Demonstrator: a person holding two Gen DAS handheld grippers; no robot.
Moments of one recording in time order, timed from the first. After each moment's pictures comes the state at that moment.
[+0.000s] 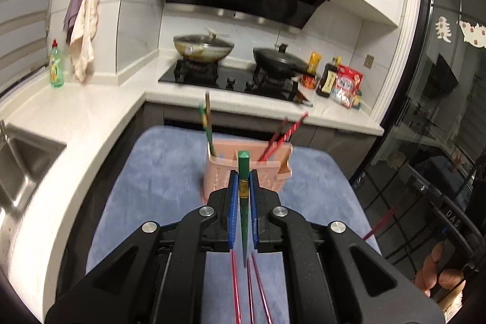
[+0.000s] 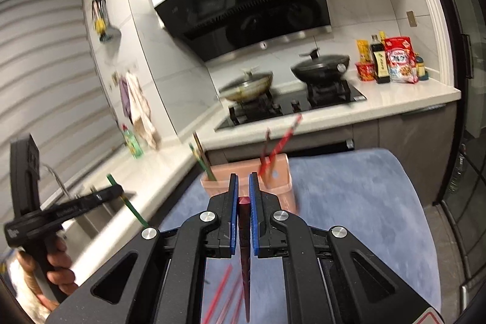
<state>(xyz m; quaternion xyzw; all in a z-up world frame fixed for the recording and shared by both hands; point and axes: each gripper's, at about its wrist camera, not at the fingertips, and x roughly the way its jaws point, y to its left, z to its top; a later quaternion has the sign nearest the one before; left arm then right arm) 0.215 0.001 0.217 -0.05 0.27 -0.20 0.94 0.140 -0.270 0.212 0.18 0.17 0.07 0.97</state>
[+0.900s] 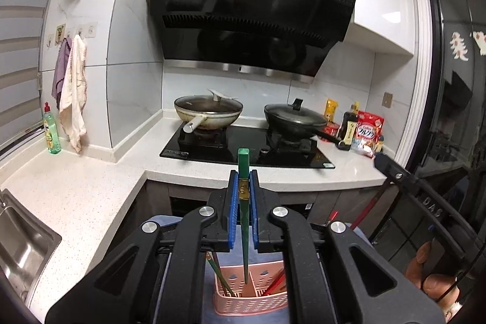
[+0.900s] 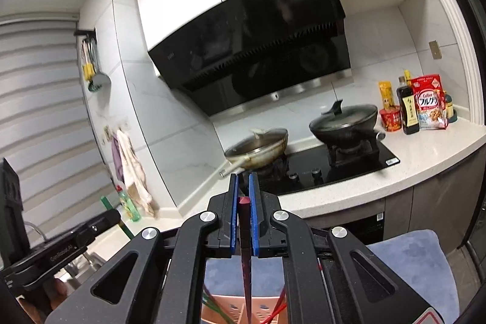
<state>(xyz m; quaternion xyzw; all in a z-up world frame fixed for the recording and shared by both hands) 0.351 -0.046 0.270 -0.03 0.17 -0.16 0.97 0.327 -0.271 0.260 0.18 0.10 0.07 0.98</state>
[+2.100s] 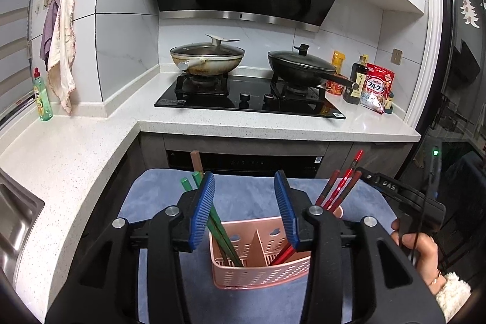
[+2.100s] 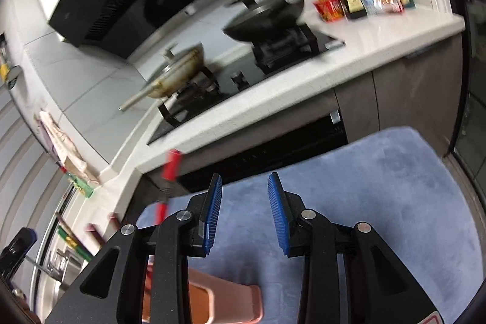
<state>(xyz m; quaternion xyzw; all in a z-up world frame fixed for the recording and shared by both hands) 0.378 -0.062 0.185 -0.01 0.26 -0.16 0.95 0.418 -0.370 0.089 0.29 0.29 0.00 0.91</state>
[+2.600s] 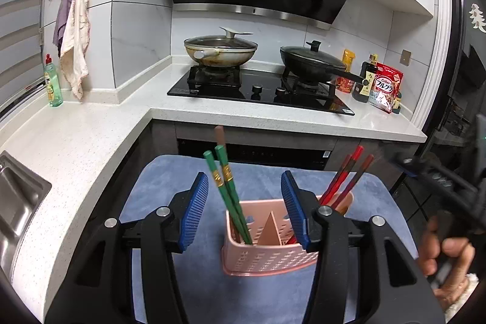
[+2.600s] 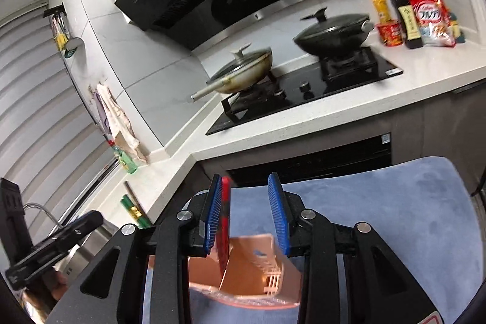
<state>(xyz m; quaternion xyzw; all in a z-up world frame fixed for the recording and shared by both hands) 0.364 -0.042 0.172 -0.02 0.28 -0.14 0.95 0.356 -0.324 0.153 0.24 0.23 0.11 0.94</state>
